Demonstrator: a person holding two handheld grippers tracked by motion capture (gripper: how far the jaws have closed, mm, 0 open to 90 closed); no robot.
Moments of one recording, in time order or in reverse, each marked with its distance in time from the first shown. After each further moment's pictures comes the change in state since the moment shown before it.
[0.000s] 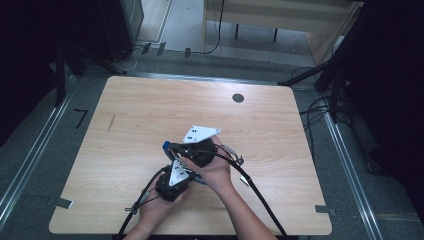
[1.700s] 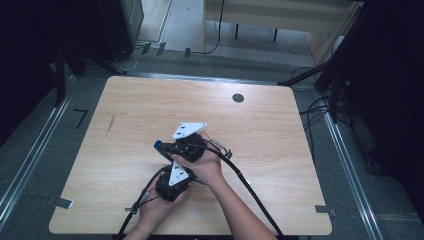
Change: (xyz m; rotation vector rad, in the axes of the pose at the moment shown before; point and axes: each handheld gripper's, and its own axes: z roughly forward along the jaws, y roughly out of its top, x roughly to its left) left arm 0.001 0.000 0.000 0.005 -0.008 -0.007; right arm -0.009 0.002 0.036 0.069 0.071 0.013
